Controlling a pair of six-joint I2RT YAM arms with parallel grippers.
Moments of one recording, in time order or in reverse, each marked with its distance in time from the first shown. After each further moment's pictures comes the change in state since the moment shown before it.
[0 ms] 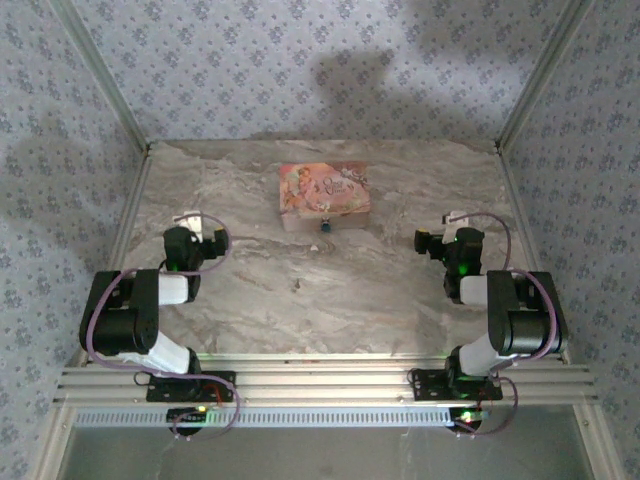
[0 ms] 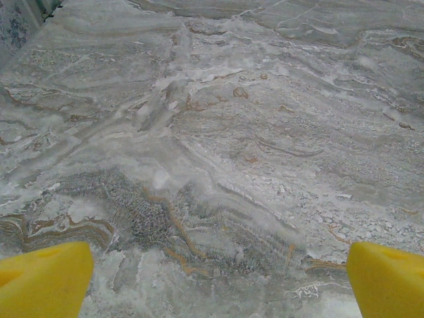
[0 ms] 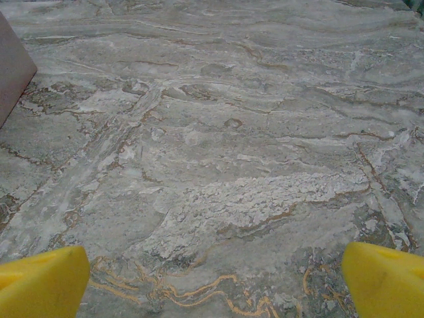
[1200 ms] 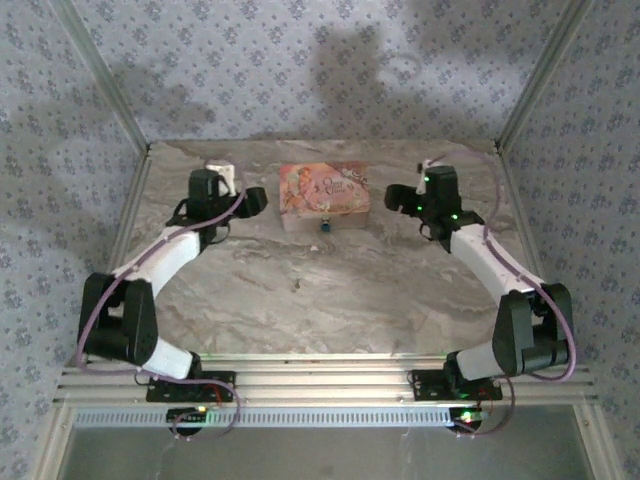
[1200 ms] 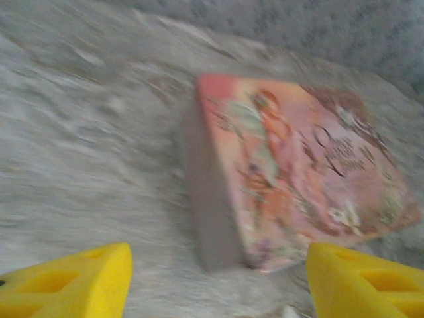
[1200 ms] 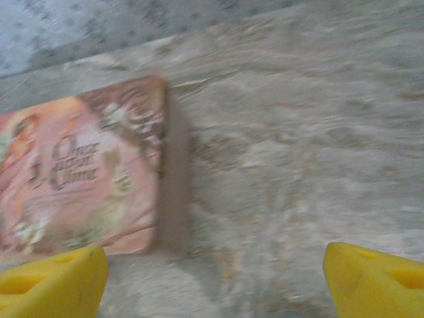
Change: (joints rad) left arm -0.263 -0.014 0.583 -0.729 0.303 -0.369; right arm 0.282 -0.081 0.644 -0.910 0.010 0.351
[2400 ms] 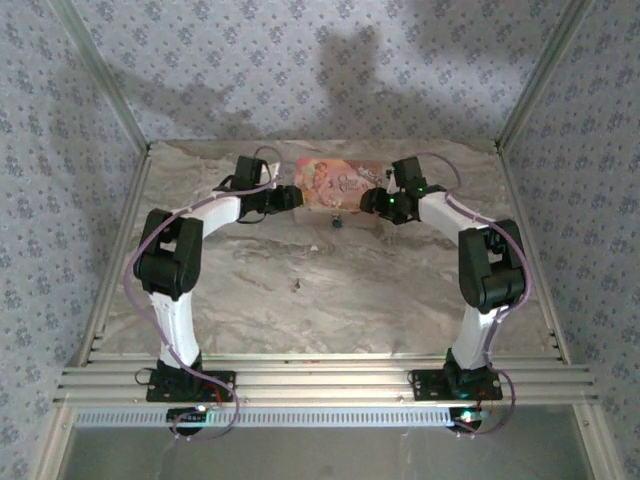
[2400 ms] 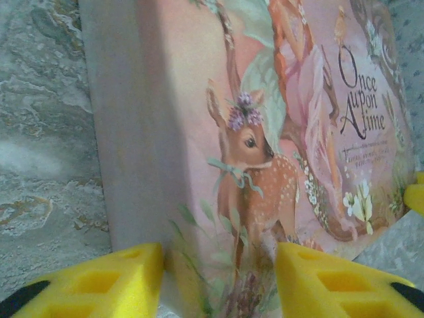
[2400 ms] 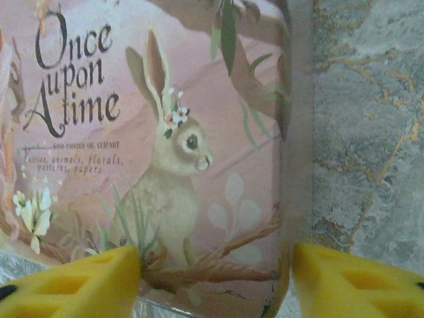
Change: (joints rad) left arm -0.079 0.483 0.383 -0.121 0.245 -0.068; right arm 0.032 0.416 0.274 -0.170 -0.224 0.171
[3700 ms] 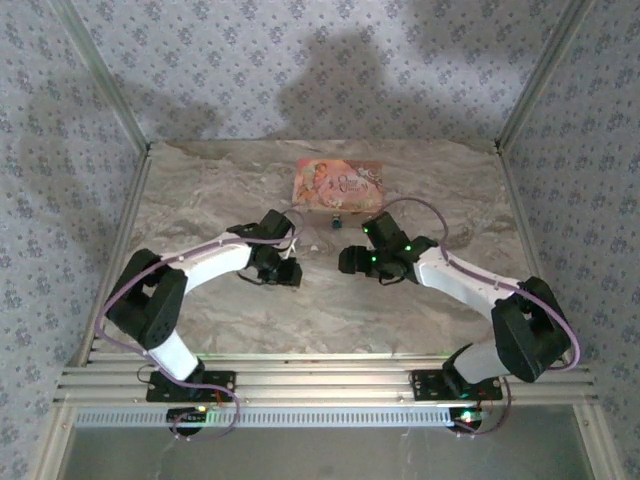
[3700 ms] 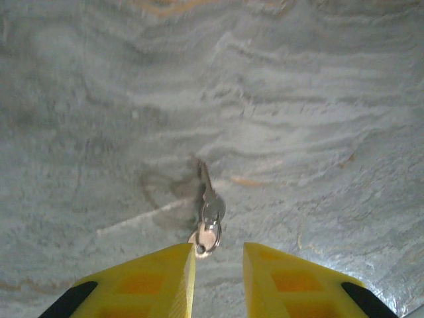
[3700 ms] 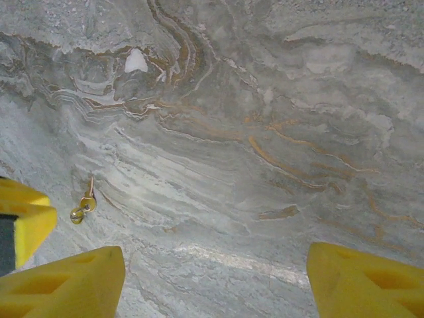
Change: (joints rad) left arm -0.300 -0.352 -0.363 -0.465 -0.259 0.041; right arm 0.356 -0.432 -0.421 -0.069 0.149 0.136
